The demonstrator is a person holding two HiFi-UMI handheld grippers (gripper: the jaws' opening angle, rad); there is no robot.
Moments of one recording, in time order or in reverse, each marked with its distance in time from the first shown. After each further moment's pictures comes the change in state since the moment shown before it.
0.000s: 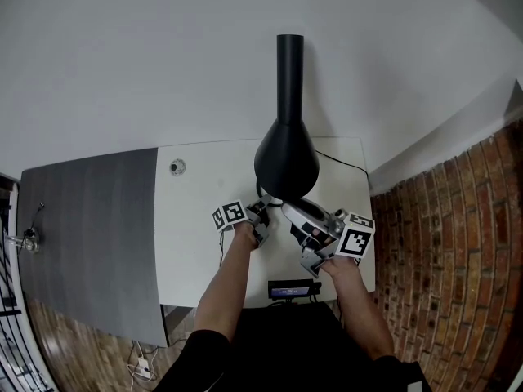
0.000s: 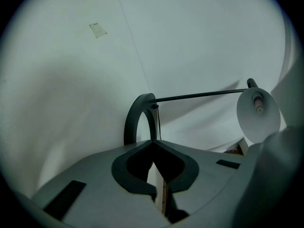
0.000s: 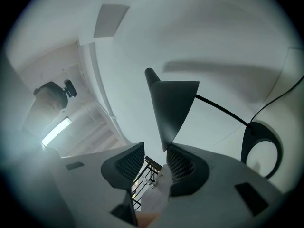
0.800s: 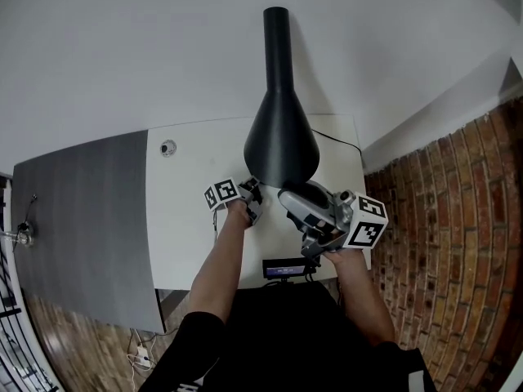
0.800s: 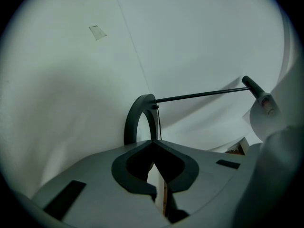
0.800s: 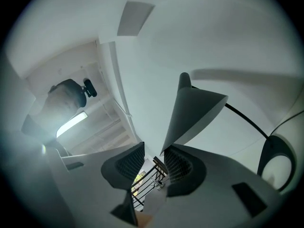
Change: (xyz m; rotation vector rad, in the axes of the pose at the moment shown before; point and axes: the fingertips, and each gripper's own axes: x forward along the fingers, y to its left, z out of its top) left arm 0.000 0.000 0.002 0.006 -0.015 0.009; right arm 0.001 0.080 0.013 -0.121 -0.002 0.150
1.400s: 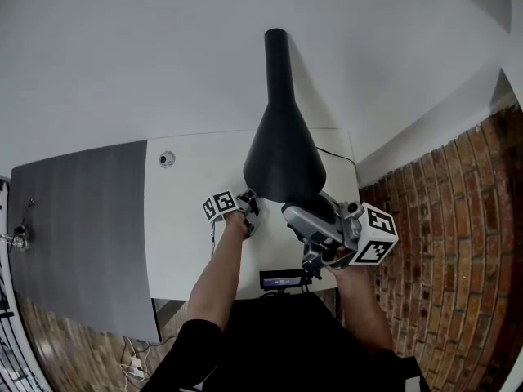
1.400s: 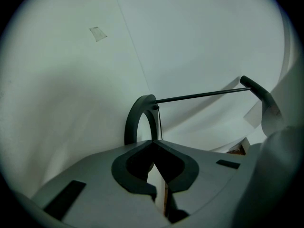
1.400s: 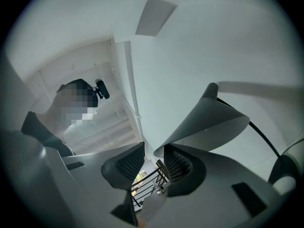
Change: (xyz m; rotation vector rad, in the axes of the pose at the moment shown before) left arm 0.003 0.002 0.000 0.003 -0.010 0.014; right arm 0.013 0.052 0.030 -0.118 -0.021 0.087
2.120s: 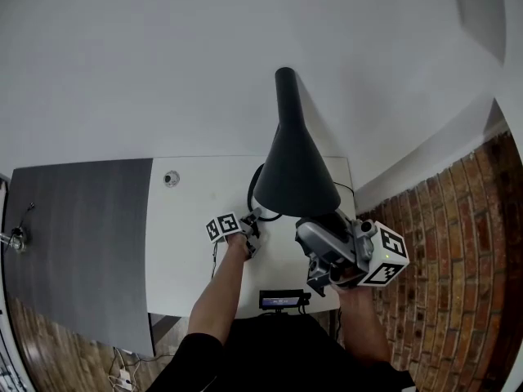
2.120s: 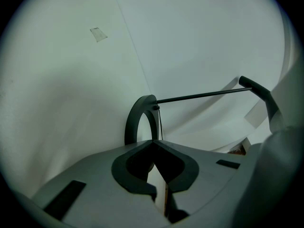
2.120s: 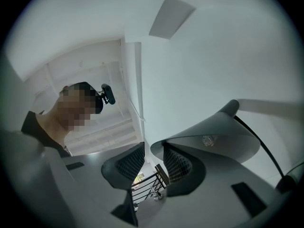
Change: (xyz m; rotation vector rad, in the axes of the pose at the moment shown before) left arm 0.002 0.002 -0.001 -0.002 -0.005 0.010; right arm 0.019 0.030 0.040 -0.097 -0.036 0.032
